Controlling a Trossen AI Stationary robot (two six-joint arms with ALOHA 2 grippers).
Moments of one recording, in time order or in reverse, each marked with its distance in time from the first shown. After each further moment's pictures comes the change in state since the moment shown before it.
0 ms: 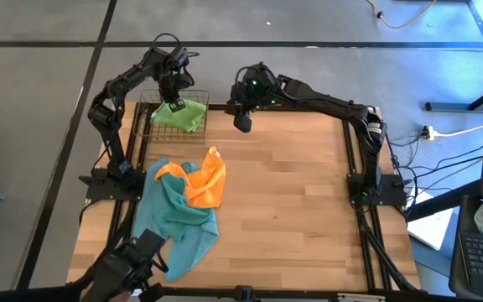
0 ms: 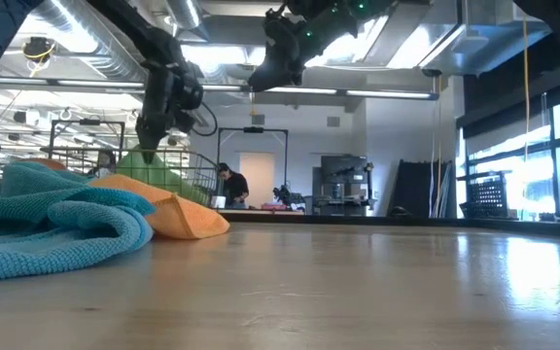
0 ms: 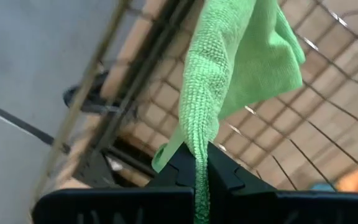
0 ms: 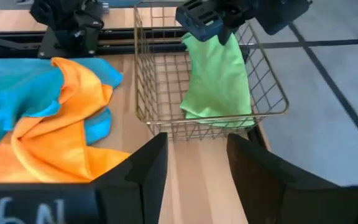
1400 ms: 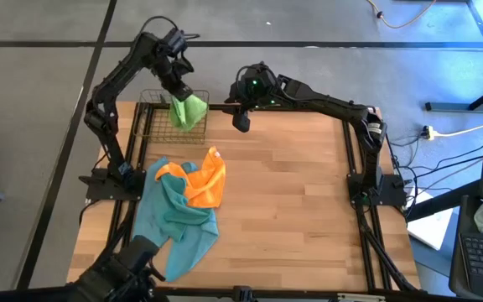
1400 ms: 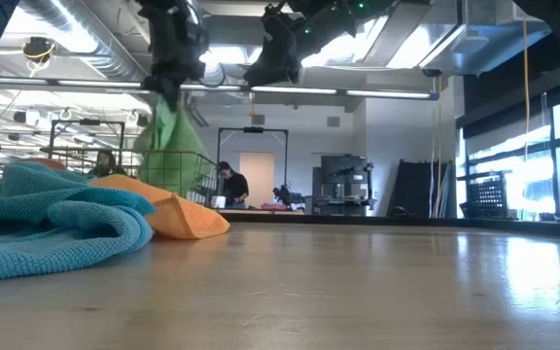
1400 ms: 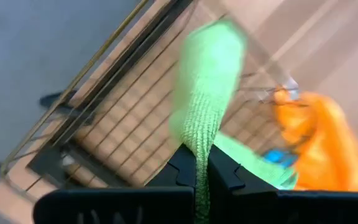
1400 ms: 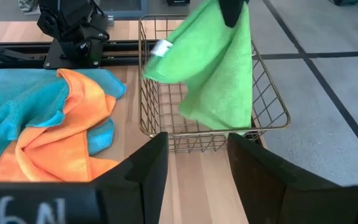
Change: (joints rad) left arm -0.055 -0.059 0.301 -0.229 0.195 -0.249; right arm 0.003 0.000 0.000 0.045 -0.005 0.001
